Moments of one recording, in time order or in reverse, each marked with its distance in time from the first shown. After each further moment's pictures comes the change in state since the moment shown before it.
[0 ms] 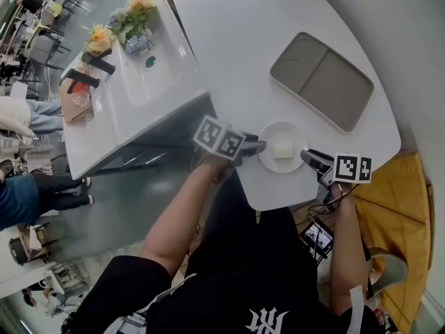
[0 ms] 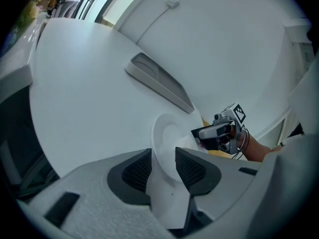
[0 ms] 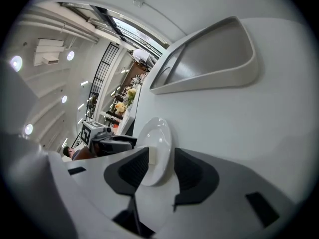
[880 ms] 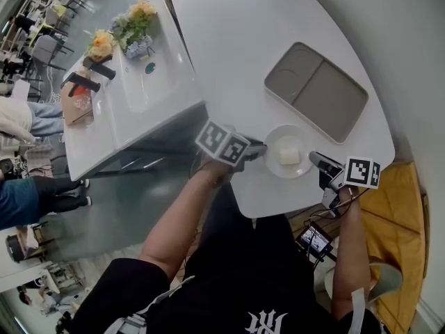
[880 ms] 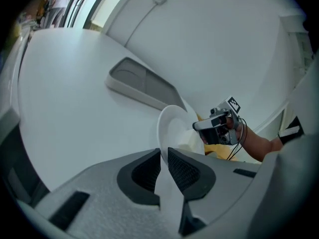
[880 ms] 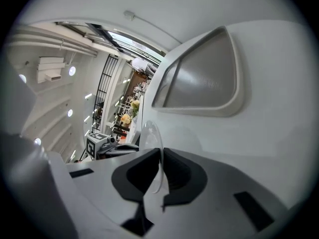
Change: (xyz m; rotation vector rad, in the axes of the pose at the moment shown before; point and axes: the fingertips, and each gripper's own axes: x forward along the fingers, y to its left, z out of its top) left arm 0.005 -0.028 0.030 0.091 0.023 0.015; right arm -0.034 0.000 0.038 0.094 -0.062 0.087
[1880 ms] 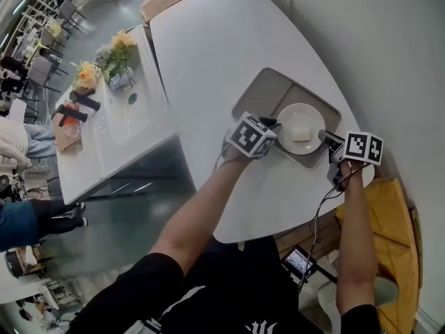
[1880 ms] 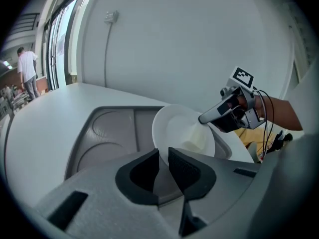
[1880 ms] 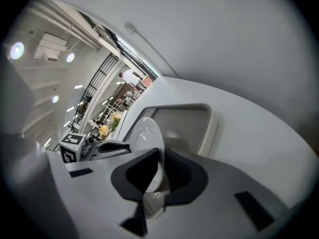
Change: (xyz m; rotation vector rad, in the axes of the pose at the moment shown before) left arm 0.110 0.003 0.186 0.395 -0.134 0.277; right arm -0.060 -0.084 0.181 -0.167 -0.149 -0.212
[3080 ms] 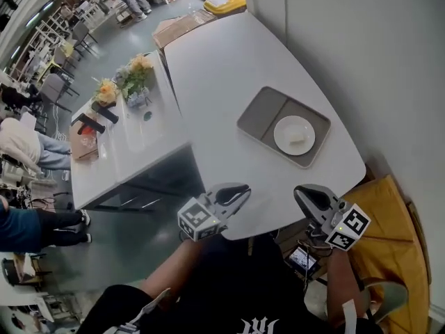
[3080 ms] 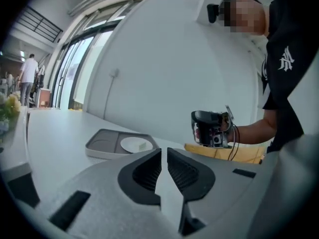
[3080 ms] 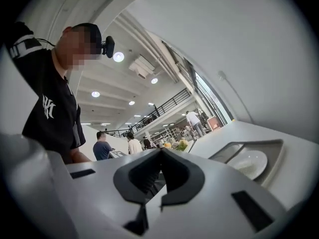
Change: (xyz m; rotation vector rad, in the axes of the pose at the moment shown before) left arm -0.201 -0.143 -0.086 0.039 -0.496 -0.074; right arm -0.158 0.215 -0.125 -0.563 -0.453 0.638
